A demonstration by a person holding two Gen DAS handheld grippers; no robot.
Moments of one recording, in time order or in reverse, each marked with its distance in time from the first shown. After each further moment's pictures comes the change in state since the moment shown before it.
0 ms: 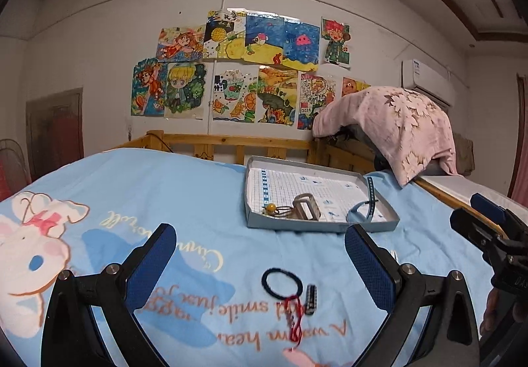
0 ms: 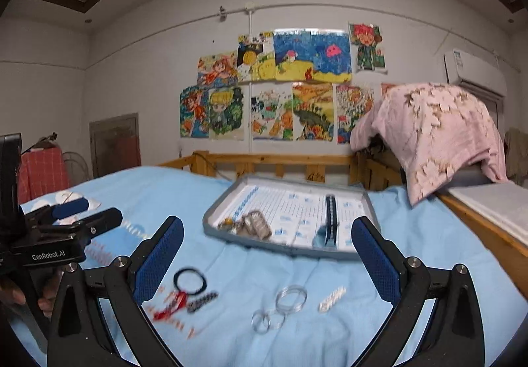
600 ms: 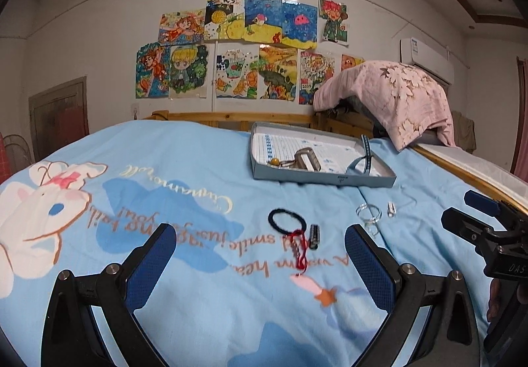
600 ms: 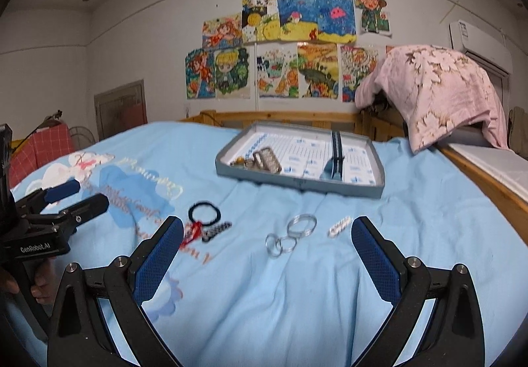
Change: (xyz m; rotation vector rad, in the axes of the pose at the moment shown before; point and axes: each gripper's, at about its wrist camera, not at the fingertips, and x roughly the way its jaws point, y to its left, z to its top) left arm -0.039 0.005 -0.050 0.031 0.094 0.020; right arm -0.023 0.001 -0.045 0.011 0.183 0.021
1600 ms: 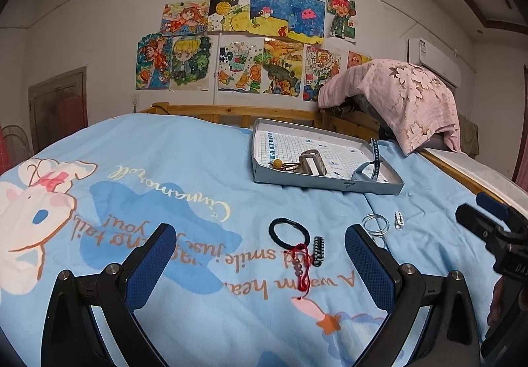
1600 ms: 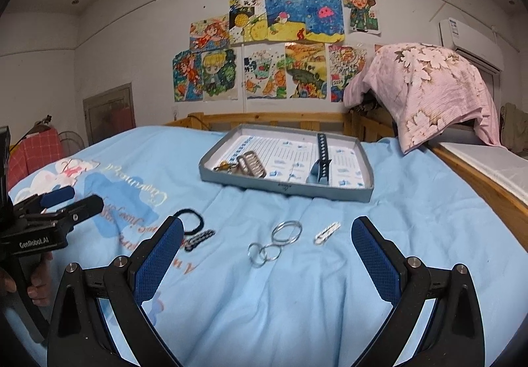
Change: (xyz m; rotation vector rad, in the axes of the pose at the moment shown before) left arm 0.033 0.000 0.020 -0.029 0.027 0.001; right arm 0.013 -0.011 0.015 0.019 -0.042 -0.058
